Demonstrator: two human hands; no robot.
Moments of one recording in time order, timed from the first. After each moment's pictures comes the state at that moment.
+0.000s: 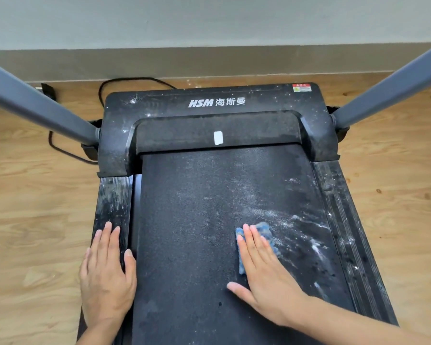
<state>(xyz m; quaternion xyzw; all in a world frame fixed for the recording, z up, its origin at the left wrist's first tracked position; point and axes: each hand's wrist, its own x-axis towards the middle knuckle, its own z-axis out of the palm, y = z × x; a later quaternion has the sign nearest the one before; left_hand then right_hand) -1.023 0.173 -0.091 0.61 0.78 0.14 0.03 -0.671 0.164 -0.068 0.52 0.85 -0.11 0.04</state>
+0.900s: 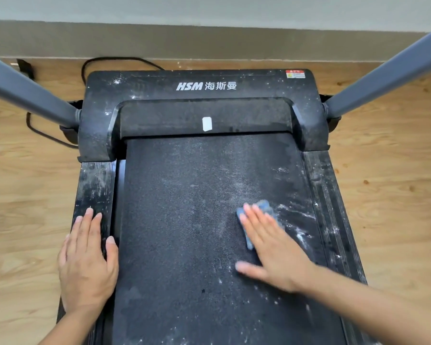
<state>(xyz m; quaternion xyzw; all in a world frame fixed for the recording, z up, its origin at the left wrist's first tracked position) -1.022 0.173 -0.089 0.62 0.77 0.14 0.03 -0.613 0.194 -0.057 0.49 0.85 -0.18 0.08</state>
